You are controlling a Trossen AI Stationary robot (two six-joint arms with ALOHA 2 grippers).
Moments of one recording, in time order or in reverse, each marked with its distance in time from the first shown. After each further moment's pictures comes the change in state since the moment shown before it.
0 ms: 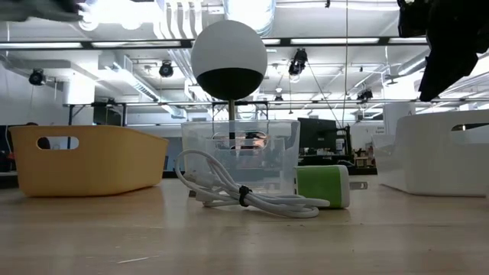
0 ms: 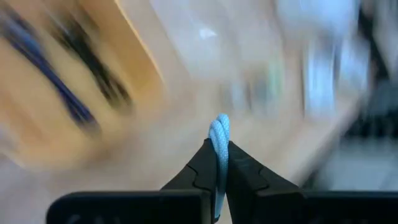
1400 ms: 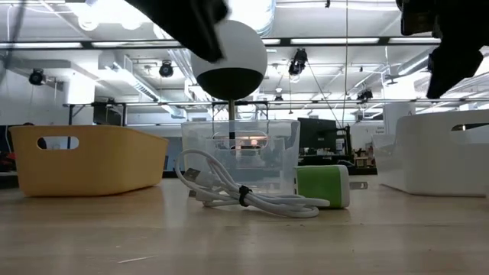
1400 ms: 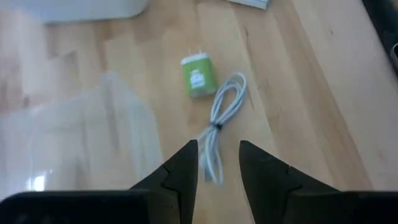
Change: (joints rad) left arm 0.234 0.618 0.342 0.379 0.351 1.650; right arm 0.026 0.001 -0.002 0.076 -0.130 -0.021
